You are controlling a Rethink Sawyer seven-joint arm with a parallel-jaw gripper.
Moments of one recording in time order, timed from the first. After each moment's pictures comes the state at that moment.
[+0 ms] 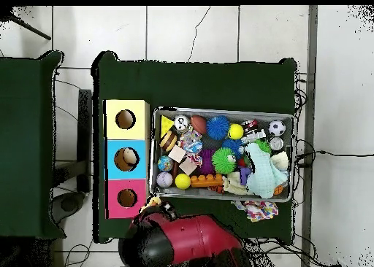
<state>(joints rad) -0.41 -1.09 0.37 2.34 -0.22 0.35 1.38</state>
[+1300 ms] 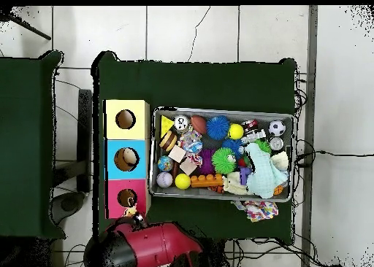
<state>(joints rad) -0.18 -1.03 0.28 2.34 -0.13 0.32 1.38</state>
